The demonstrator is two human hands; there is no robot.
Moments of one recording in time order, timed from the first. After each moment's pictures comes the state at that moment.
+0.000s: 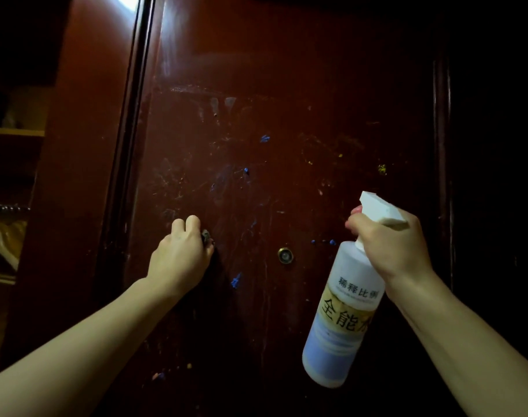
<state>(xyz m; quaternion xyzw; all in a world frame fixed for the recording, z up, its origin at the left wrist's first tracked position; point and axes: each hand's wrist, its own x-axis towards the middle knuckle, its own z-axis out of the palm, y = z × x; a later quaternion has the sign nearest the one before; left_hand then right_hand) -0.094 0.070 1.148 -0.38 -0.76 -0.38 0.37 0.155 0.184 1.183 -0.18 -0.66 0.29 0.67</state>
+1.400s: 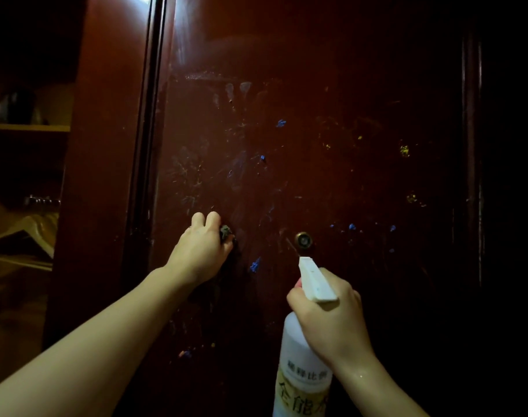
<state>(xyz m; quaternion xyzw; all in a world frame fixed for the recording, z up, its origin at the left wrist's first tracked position) -0.104 0.069 1.140 -0.42 -0.78 -0.35 0.31 0.102 0.136 1.085 -0.17 -0.77 0.25 0.57</state>
